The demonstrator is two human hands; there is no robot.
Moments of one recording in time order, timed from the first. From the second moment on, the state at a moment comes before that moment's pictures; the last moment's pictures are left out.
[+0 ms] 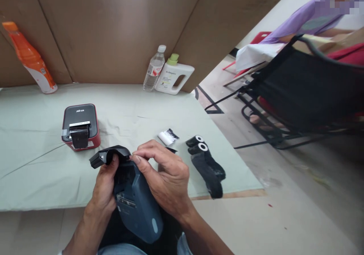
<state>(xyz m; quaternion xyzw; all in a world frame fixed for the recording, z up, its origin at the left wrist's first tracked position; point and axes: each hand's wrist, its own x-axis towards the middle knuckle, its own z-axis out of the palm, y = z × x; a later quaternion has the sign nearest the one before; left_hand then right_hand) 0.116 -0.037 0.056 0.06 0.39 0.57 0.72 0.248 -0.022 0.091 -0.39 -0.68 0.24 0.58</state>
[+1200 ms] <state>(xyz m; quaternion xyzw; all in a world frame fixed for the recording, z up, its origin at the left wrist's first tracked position) 0.126 -0.041 0.060 0.07 0.38 0.54 0.75 0.265 -0.027 0.099 -0.39 -0.72 0.18 0.54</state>
